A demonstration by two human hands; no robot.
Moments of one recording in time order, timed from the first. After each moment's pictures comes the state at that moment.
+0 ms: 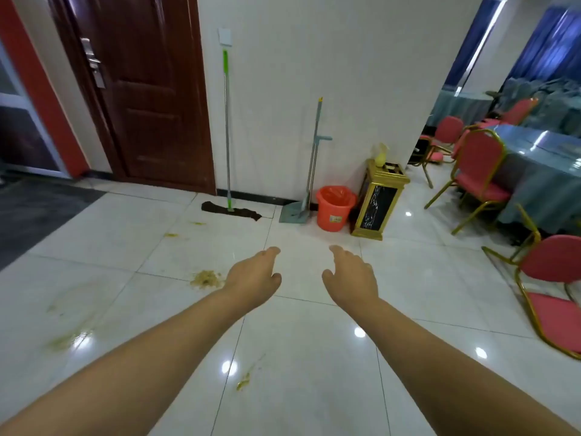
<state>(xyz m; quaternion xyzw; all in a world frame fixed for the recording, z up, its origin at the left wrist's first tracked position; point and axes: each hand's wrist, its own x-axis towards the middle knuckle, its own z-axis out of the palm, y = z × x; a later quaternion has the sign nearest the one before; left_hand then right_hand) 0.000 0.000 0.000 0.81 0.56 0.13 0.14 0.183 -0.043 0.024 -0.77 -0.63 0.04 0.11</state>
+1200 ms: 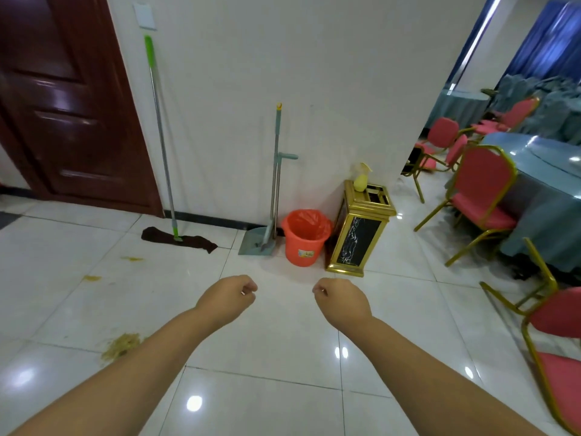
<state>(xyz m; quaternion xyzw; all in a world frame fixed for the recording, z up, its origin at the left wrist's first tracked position) 0.277 0.420 -0.036 0.72 0.59 0.12 0.34 0.500 0.370 -0.011 -0.76 -0.63 0.13 0.08</state>
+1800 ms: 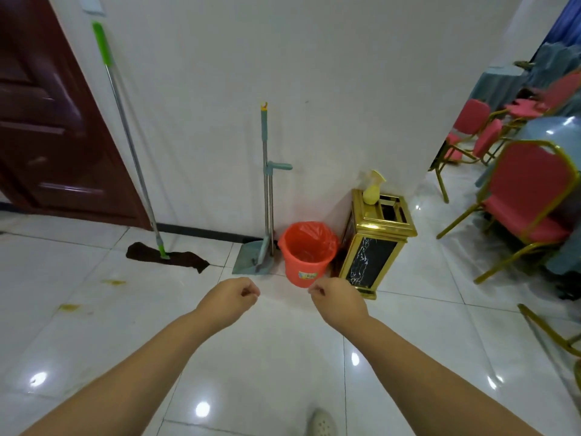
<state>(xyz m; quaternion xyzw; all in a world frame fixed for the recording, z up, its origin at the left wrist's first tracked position) 0.412 0.677 -0.058 0.70 0.60 0.12 0.38 0.631 0.641 -0.048 -0.73 -0.65 0.18 0.11</state>
